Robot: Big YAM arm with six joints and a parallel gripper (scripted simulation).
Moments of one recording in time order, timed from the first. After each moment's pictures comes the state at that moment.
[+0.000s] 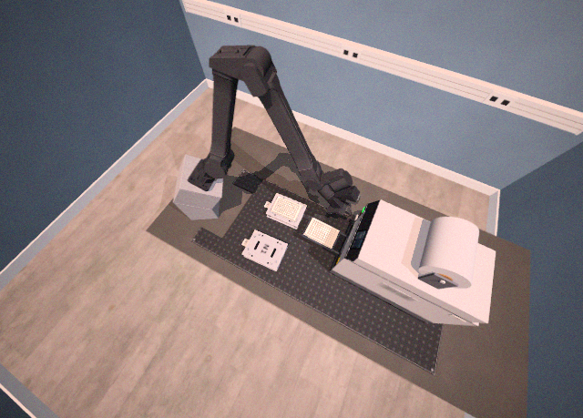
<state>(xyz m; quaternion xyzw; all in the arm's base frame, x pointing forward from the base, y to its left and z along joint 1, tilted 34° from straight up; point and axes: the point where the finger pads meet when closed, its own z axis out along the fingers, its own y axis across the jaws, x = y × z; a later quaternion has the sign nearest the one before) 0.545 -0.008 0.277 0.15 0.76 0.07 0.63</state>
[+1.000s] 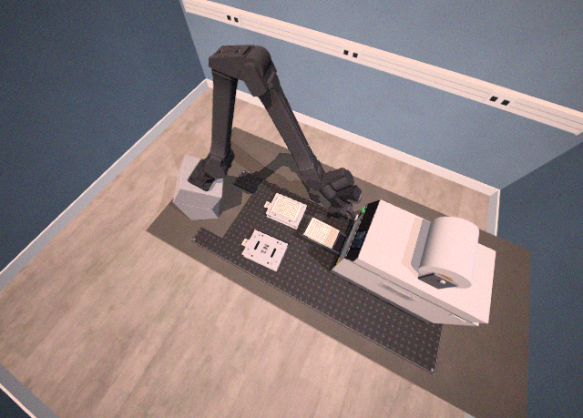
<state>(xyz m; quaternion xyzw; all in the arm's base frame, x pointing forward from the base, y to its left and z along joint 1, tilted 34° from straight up) 0.547 -0.008 0.284 0.15 0.76 0.07 0.63</state>
